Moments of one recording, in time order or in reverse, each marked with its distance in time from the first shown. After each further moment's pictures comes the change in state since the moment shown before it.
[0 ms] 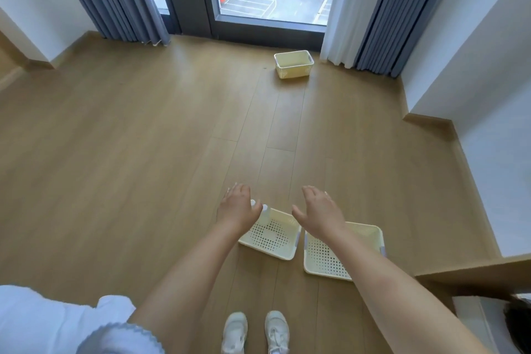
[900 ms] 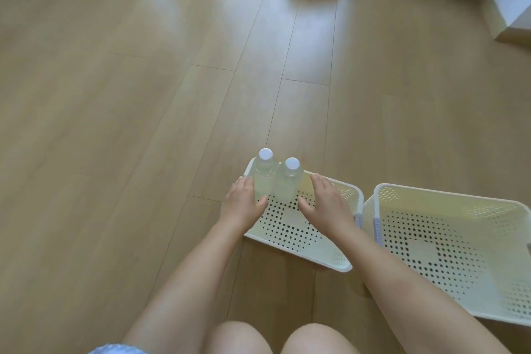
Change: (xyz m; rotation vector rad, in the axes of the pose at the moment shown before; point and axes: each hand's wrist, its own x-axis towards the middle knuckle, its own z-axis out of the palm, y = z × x) left_hand 0.286 -0.240 0.430 -0.131 -0.044 -0.036; right_hand 0.294 0.112 0.470 0.159 0.069 0.051
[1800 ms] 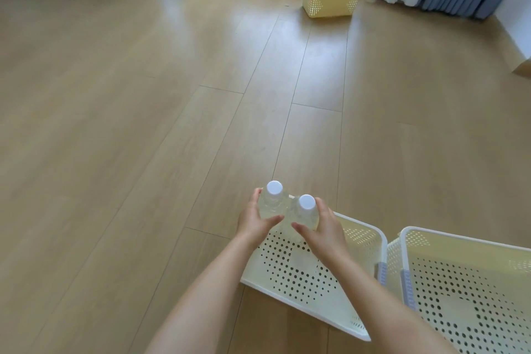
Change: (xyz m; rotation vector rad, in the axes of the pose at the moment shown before) left_hand 0.080 -0.021 0.043 -0.729 0.041 -0.061; right_hand 0.062 0.004 0.047 0.404 0.088 0.089
